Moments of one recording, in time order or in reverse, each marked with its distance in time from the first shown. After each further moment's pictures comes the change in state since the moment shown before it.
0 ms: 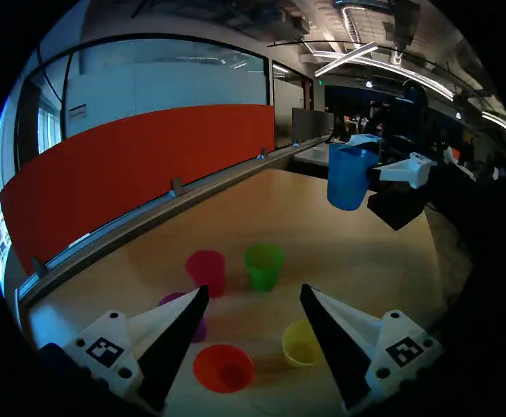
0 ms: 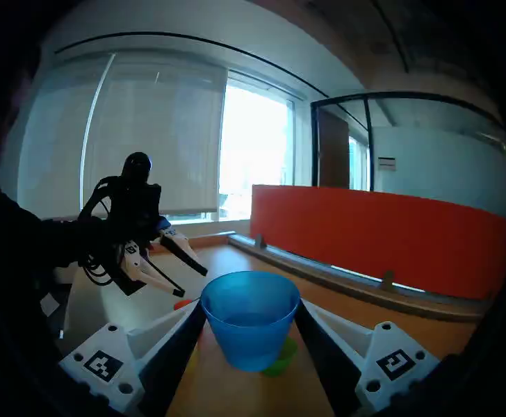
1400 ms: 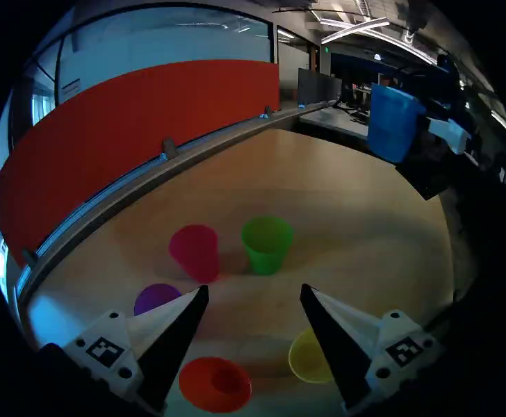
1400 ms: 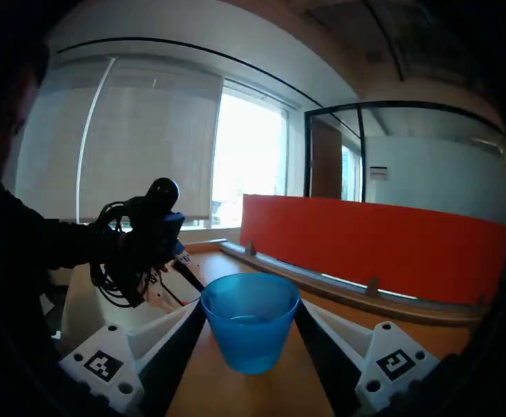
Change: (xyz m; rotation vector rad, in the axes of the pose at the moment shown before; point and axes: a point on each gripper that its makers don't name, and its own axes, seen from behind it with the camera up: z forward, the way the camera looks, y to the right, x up) left arm -0.033 0.000 0.063 0.009 -0.207 -0.014; right arm 0.008 0.022 -0.035 -0.038 0.027 -0.013
